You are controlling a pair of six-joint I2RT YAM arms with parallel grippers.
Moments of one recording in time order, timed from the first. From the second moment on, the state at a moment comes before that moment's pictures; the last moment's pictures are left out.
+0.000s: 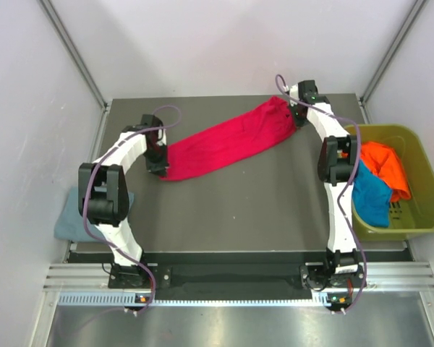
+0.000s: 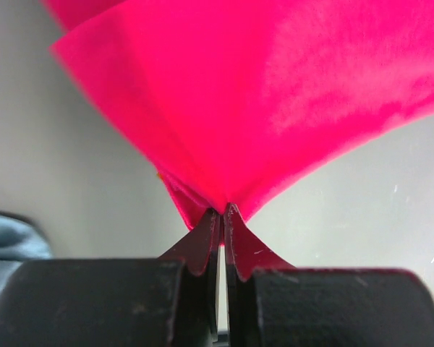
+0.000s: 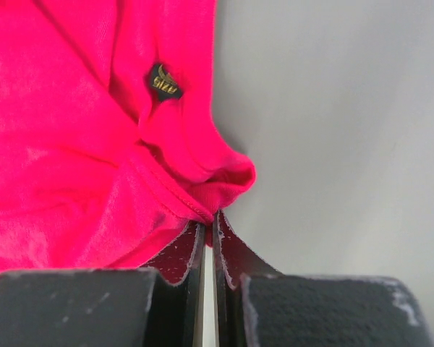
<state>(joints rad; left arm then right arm) -0.08 1.83 1.39 -0.85 0.10 -0.21 0.09 2.50 2.24 -0.70 0.04 -0.31</state>
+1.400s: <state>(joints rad) -0.97 1.79 1.28 -0.83 0.24 -0.28 0.21 2.73 2.54 -0.34 -0.05 -0.10</state>
